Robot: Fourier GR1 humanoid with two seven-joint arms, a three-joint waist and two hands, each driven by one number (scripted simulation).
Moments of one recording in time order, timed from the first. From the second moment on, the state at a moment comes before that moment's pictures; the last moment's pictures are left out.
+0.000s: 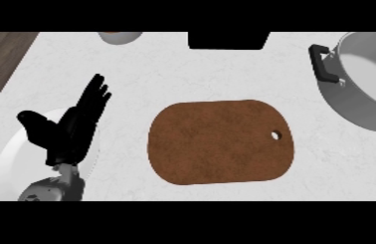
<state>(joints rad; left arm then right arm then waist) -0.12 0.08 -0.02 -1.72 0.05 0.07 0.35 -0.33 -1.01 -0.59 -1.45 0.35 0.32 0.23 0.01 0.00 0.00</state>
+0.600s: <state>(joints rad) -0.15 0.07 -0.02 -1.70 0.04 0.07 0.35 -0.64 -0.97 -0.35 -1.04 0.50 0.20 0.17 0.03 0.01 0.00</state>
